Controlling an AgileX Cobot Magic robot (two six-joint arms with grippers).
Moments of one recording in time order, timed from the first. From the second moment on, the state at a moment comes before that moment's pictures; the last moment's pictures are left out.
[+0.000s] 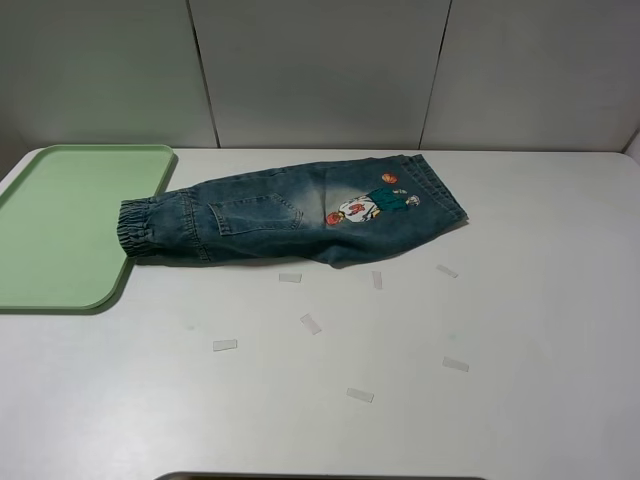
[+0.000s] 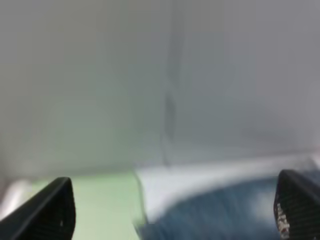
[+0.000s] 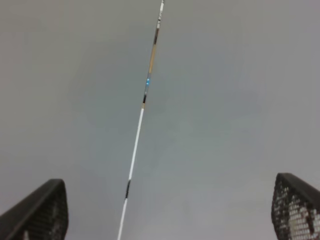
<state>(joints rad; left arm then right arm) -0.10 0.15 -0.82 -0.03 0.73 0.03 0.31 1.24 -1.34 -0.58 0.37 0.34</state>
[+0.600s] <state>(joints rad) -0.17 0.12 -0.76 0.11 1.13 -0.01 0.32 1.07 -1.34 -0.21 0.37 0.07</state>
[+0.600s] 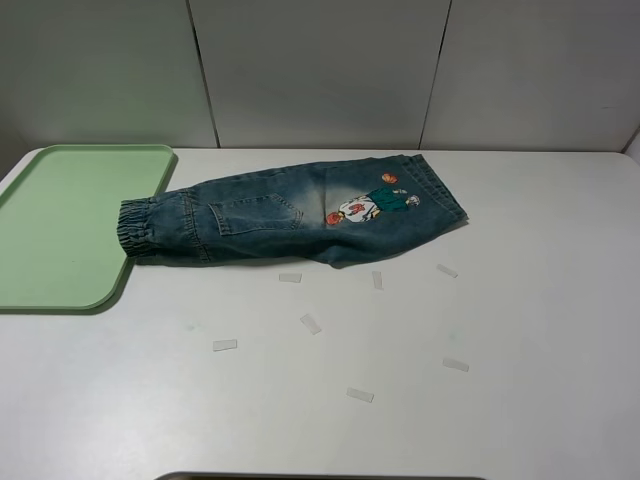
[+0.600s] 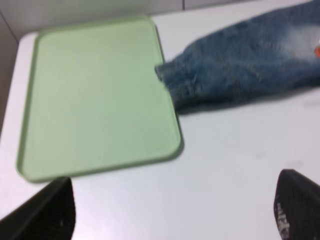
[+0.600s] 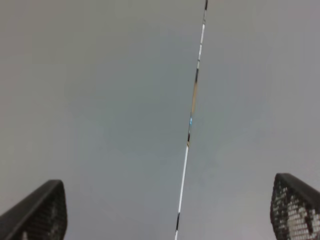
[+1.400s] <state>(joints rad) -0.17 -0.01 -0.48 0.00 1.06 -0.01 0.32 1.04 -1.34 -0.17 0.42 0.04</state>
